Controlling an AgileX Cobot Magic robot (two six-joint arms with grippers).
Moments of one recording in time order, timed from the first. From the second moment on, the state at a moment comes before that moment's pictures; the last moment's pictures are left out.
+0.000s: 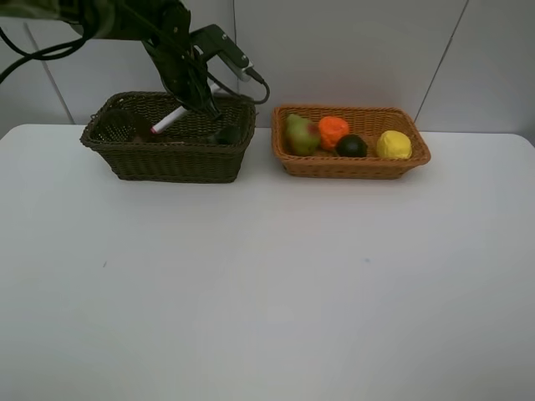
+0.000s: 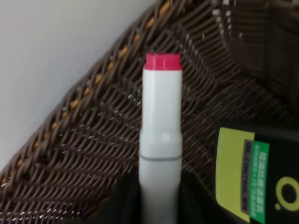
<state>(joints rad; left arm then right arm) -0.42 2.25 -1.80 0.33 0.64 0.16 0.13 0.00 -0.52 -0.03 1.04 -0.01</state>
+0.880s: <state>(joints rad) -0.42 2.27 -1.80 0.37 0.66 0.19 0.13 0.00 -0.52 -0.03 1.04 -0.01</state>
